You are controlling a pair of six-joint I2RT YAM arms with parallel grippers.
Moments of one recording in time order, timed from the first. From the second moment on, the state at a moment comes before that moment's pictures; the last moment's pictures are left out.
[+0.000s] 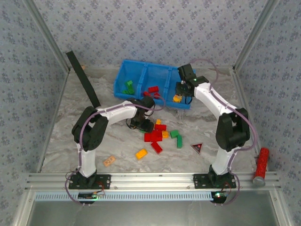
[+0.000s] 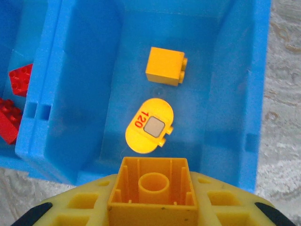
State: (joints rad) left arm -0.75 1.94 1.35 -0.85 0.06 -0.35; right arm 0.36 1.81 1.54 -0.72 0.16 0.38
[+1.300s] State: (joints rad) left arm -0.75 1.96 1.35 -0.85 0.07 -0.38; right arm 0.32 2.04 1.61 -0.64 0.07 0.34
